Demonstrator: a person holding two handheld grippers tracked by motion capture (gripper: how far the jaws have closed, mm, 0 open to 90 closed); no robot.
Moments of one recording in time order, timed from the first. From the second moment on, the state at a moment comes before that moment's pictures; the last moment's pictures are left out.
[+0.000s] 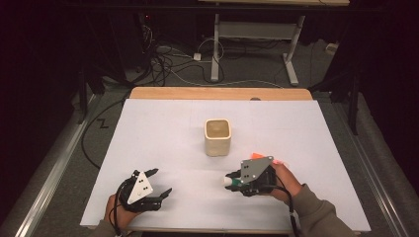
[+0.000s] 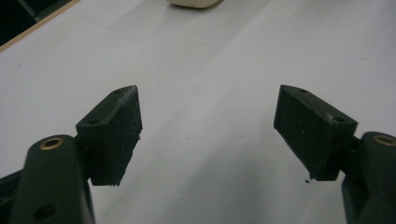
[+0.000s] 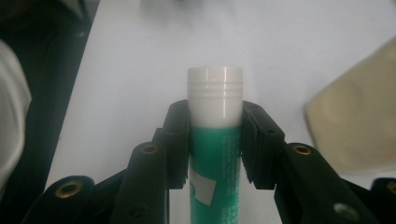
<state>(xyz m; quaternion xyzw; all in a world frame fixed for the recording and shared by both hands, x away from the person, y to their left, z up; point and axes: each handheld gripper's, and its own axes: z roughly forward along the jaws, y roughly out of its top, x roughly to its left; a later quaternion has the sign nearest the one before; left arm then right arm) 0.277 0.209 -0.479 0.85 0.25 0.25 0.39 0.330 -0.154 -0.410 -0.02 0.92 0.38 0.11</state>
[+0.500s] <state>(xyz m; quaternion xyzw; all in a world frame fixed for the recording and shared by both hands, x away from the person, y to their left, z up) 0.277 0.210 -0.479 0.85 0.25 0.25 0.39 0.338 -0.172 -0.400 0.06 0.86 0.48 0.17</state>
